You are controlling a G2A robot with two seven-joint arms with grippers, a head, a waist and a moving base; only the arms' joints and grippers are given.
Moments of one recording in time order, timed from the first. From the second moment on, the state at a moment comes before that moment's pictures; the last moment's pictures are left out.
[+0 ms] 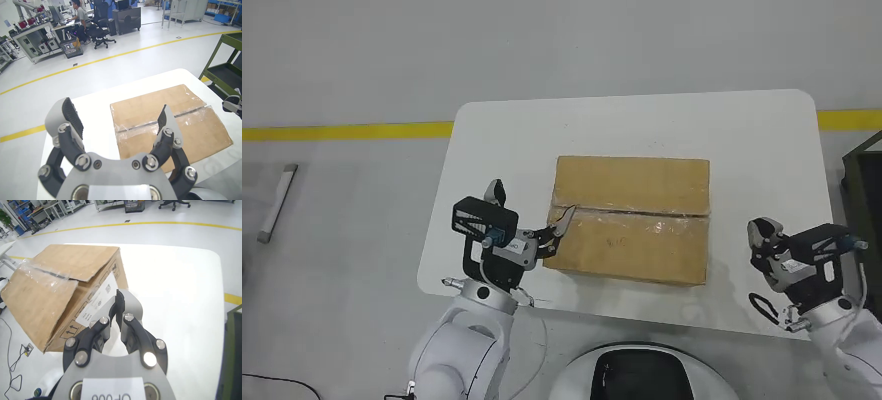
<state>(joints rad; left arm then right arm) 1.39 -1.45 -1.34 -2.35 1.53 -0.19 -0.54 -1.85 -1.20 1.77 -2.23 -1.04 -0.16 0.23</state>
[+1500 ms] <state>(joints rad) 1.23 -1.48 -0.82 -2.14 1.60 -0.24 -0.47 -1.99 -1.22 1.96 -2.31 -0.99 -0.17 0.18</state>
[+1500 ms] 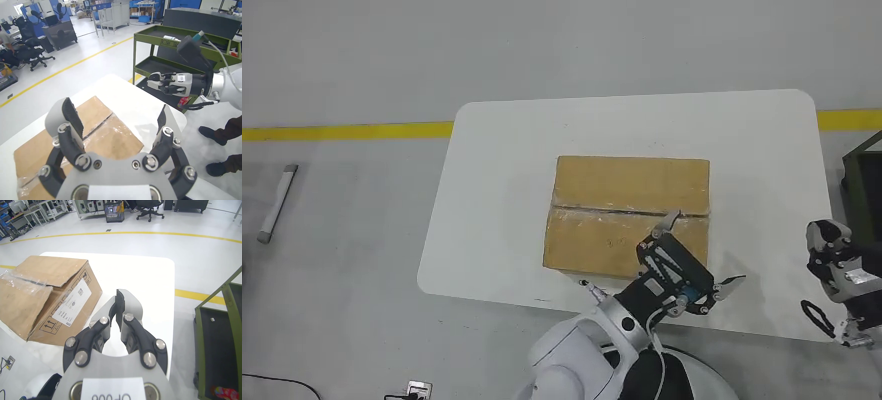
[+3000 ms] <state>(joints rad) 0.99 -1.56 -0.72 -1.87 1.88 -0.31 -0.83 -2.00 -1.24 1.99 -2.33 -0.99 -0.16 0.18</state>
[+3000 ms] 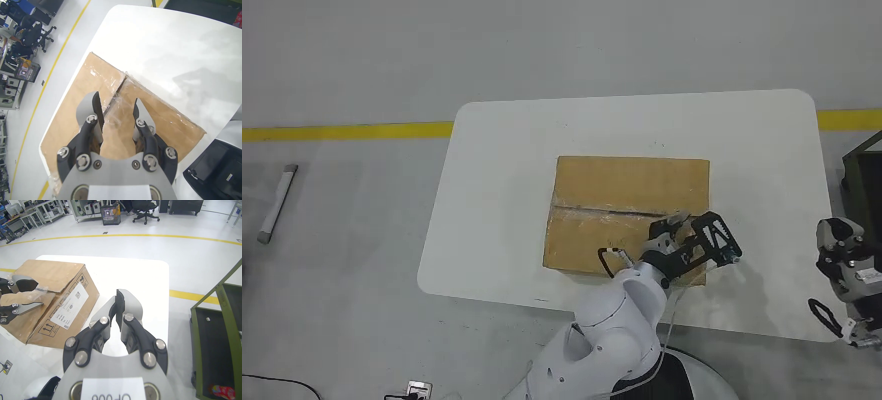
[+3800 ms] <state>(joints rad) 1.02 -1.56 -0.76 -1.88 1.96 -0.36 -0.82 -1.99 -1.25 1.98 -2.33 -0.99 -0.16 0.18</state>
